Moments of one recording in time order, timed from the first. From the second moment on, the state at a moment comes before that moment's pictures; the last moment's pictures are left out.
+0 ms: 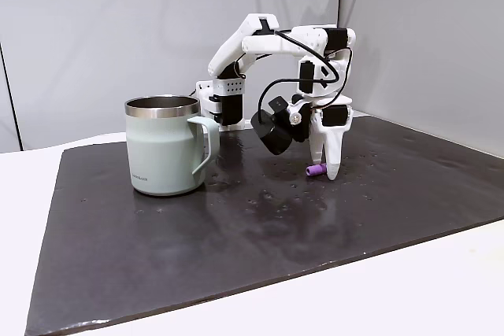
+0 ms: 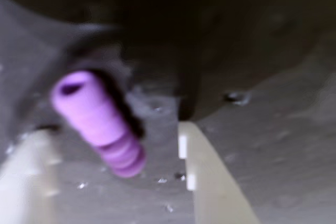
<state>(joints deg) -14.9 33.7 29.3 95.3 20.0</state>
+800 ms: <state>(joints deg) -14.0 64.2 39.8 96.2 19.3</state>
